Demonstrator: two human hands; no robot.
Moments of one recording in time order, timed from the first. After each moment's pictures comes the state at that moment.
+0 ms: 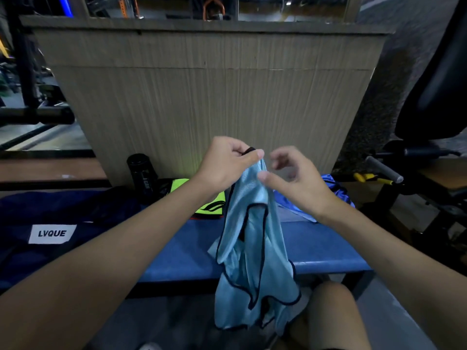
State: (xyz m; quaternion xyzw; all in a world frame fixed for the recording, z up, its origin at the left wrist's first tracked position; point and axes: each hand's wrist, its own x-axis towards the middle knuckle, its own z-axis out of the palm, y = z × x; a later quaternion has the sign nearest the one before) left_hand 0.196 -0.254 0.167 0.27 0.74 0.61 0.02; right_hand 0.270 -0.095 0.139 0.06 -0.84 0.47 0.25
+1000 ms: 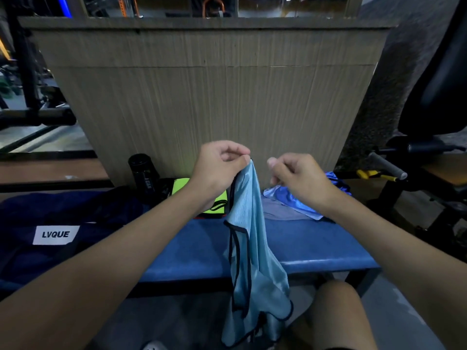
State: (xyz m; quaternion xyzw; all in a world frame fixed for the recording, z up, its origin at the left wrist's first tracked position) left_hand 0.198 -0.263 0.156 0.22 0.72 0.66 0.00; right_hand 0.258 -0.091 0.143 0.03 -0.86 0.47 0.21
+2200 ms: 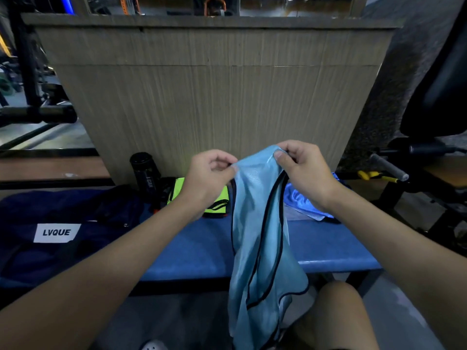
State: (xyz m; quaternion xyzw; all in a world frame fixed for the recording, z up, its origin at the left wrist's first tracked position) left_hand 0.192 -0.285 0.136 0.20 0.74 0.65 -0.04; right_hand 0.253 -0.102 0.155 0.02 -0.80 0.55 0.24
